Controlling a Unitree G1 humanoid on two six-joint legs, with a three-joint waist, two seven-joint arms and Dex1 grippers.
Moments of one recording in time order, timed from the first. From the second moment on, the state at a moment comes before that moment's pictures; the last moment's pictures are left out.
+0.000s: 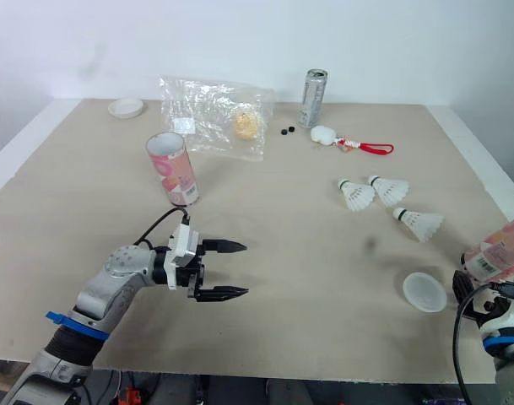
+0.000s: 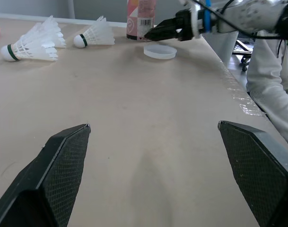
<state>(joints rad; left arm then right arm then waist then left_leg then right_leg) -0.35 0.39 -0.24 -0.01 -0.38 0.14 -1.19 0.32 -0.52 -0.72 -0.13 0.49 0.30 0.36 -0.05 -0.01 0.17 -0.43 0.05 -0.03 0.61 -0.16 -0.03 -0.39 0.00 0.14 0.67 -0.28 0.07</state>
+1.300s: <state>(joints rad) -0.19 0.24 0.04 -0.08 -0.18 0.24 -0.34 -0.46 -0.51 0.03 0.16 0.44 0.14 1.19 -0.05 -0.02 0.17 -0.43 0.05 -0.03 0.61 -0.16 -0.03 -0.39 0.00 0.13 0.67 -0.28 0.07</state>
